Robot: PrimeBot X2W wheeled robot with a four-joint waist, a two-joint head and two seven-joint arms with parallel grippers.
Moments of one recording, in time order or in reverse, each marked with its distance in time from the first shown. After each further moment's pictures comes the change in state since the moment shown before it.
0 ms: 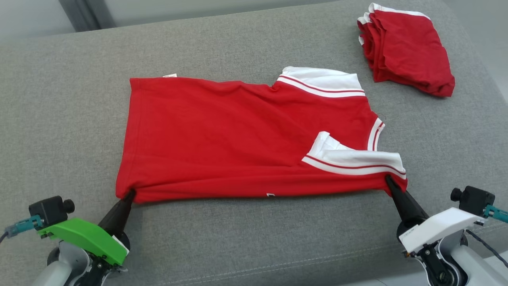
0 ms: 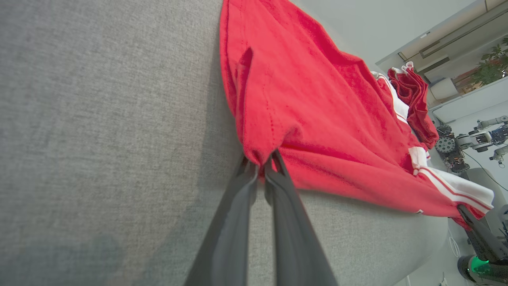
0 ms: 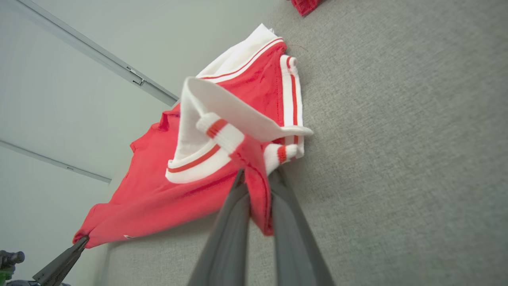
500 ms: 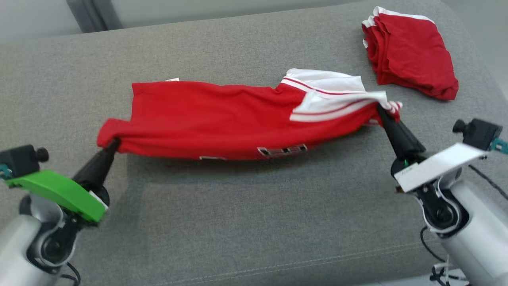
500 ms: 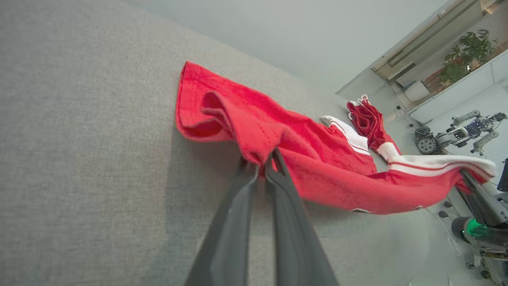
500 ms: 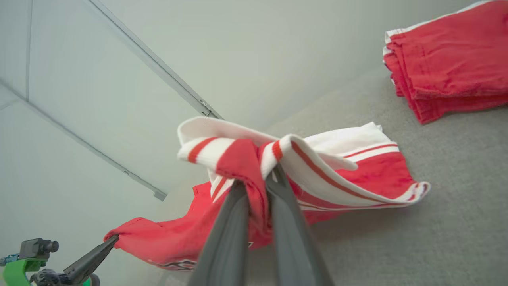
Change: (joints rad) left arm -0.087 0.052 0.029 -0.133 -0.039 0.000 0.045; right arm -0.164 -0.023 0.024 -0.115 0.024 0.000 0.009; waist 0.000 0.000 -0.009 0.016
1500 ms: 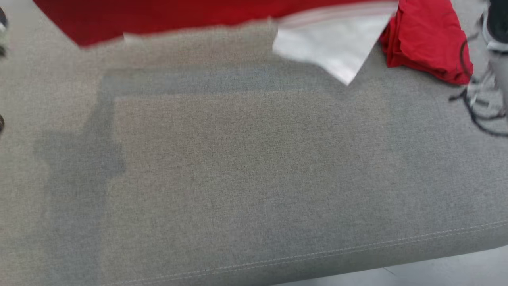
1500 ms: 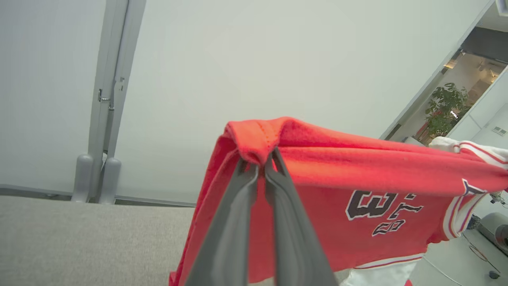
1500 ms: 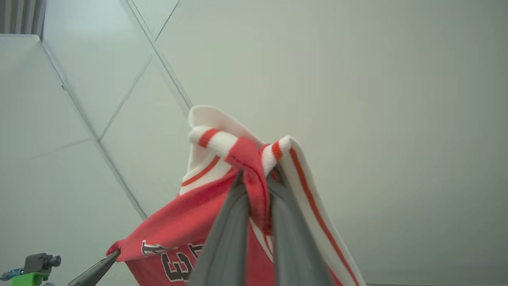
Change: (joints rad) left arm -0.614 0.039 0.114 0.137 0.043 0.062 0.150; right arm -0.723 0.010 -0.080 0.156 0.010 -0.013 0.168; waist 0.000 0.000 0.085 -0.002
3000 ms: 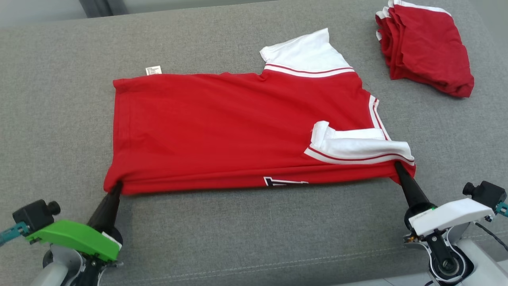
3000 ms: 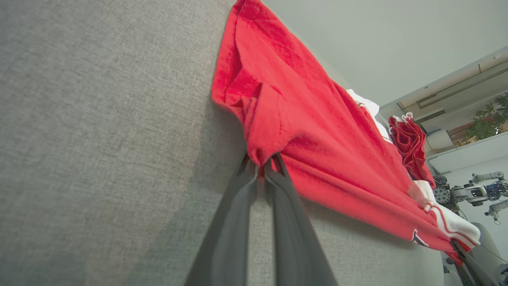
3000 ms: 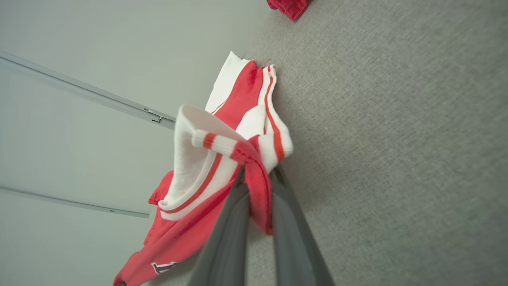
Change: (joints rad) left arm 0.719 -0.113 -0.088 0.002 -0.058 -0.062 -0.301; right arm 0.876 0.047 -0.011 -0.052 0.164 0.020 -0.175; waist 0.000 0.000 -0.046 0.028
